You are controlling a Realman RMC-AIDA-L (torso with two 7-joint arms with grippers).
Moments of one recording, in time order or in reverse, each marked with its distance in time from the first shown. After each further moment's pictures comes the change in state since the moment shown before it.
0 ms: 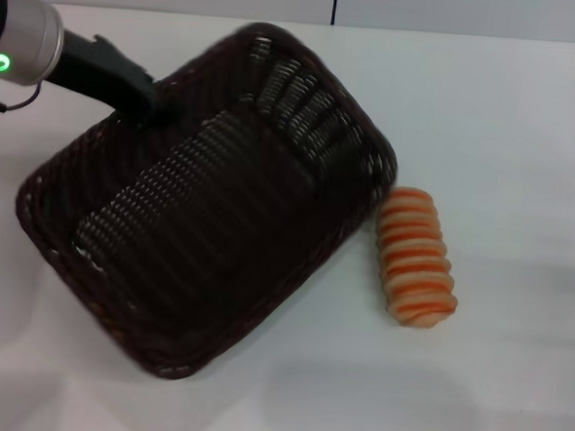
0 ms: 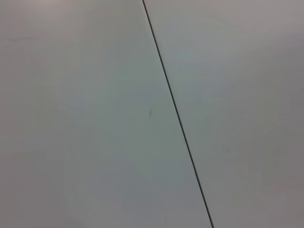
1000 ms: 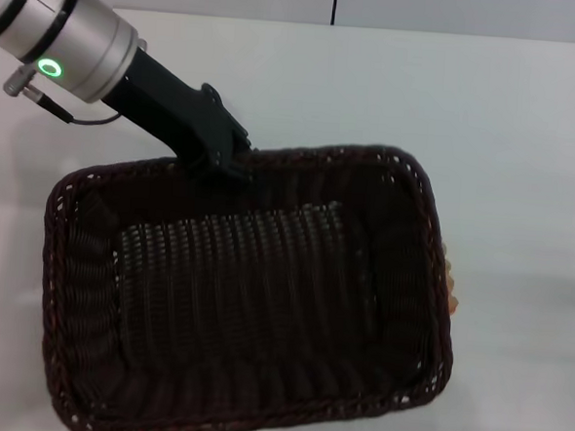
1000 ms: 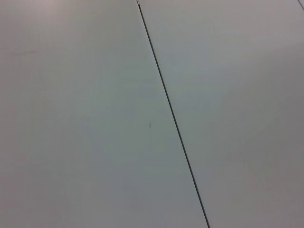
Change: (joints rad) left arm -0.306 0.044 -0.220 0.466 -0.136 -0.279 0.462; right arm -0.034 0.004 -0.011 0.012 0.000 -0.049 0.000
